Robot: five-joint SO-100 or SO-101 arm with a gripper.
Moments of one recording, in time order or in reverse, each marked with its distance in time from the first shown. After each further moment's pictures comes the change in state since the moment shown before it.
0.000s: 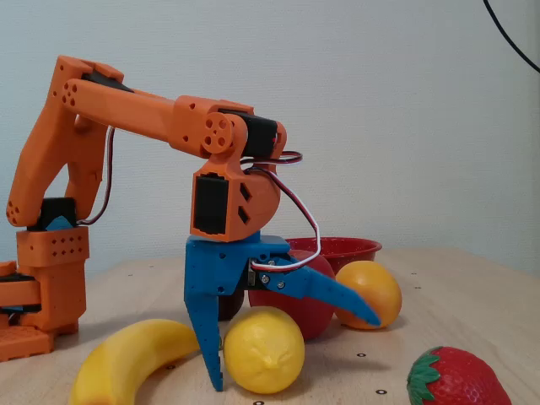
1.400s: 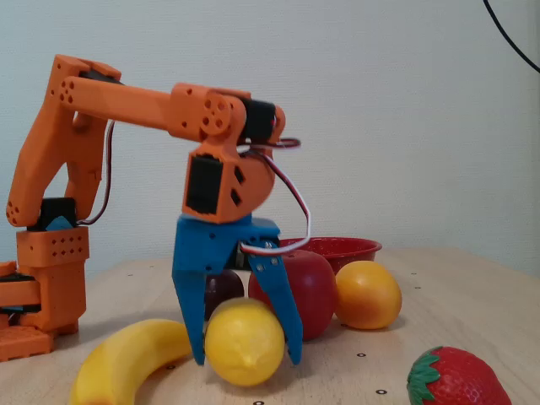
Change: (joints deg) arm -0.2 3.4 -2.4 10.0 -1.4
